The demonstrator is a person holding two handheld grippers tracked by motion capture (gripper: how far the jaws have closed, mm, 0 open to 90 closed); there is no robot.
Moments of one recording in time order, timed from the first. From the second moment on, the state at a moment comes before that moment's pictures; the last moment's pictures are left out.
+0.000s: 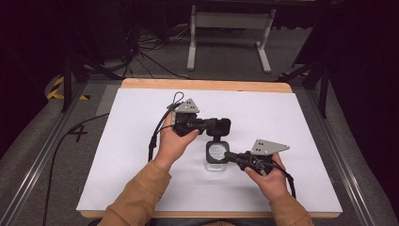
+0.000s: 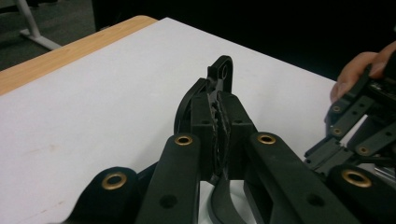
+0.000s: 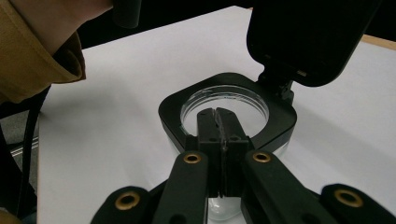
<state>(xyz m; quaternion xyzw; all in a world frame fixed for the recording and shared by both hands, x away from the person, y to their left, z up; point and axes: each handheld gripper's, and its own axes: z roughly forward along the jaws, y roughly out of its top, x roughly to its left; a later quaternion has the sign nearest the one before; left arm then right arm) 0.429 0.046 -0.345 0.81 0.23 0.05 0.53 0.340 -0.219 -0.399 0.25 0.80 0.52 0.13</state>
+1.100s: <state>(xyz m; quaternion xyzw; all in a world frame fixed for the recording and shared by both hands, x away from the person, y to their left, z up) 0.397 0.095 -0.328 0.84 0.24 0.07 0.48 0.348 -0.239 -0.362 0.26 0.81 0.50 0.13</state>
